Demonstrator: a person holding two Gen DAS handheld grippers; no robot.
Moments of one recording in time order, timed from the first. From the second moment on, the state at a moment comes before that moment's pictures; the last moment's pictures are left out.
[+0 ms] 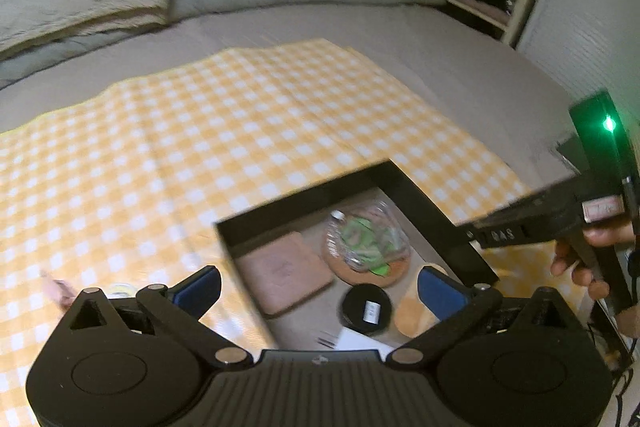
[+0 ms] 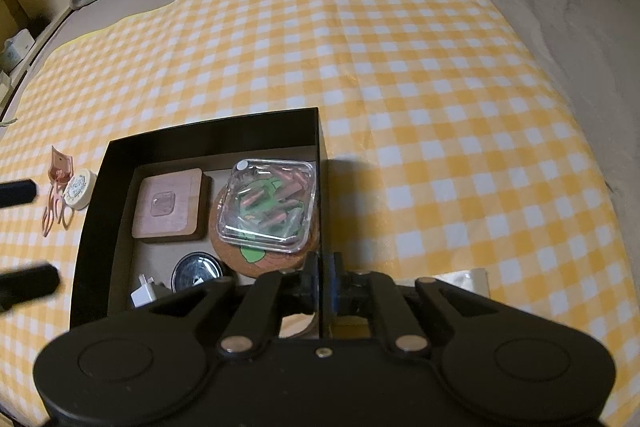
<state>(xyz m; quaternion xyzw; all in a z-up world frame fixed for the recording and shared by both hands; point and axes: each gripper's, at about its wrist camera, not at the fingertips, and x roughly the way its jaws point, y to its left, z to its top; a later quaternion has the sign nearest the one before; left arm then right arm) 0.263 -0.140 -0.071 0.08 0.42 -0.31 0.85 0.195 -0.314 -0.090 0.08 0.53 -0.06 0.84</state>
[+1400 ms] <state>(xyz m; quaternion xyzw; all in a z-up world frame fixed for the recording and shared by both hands) 0.384 -0.031 -0.168 0.02 0.52 -0.17 0.84 0.196 -0.316 -0.093 0.09 0.54 -0.05 0.84</state>
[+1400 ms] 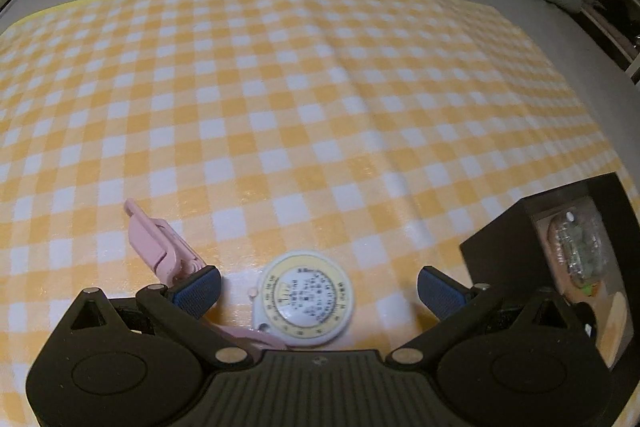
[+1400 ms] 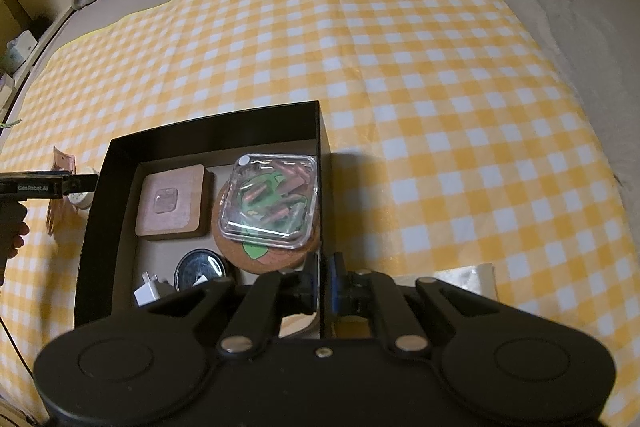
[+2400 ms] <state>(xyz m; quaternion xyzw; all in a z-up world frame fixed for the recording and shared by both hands) 0.361 -0.046 -0.122 0.06 0.46 -0.22 0.86 0.193 -0.309 -0.088 0.08 0.54 -0.05 0.84</state>
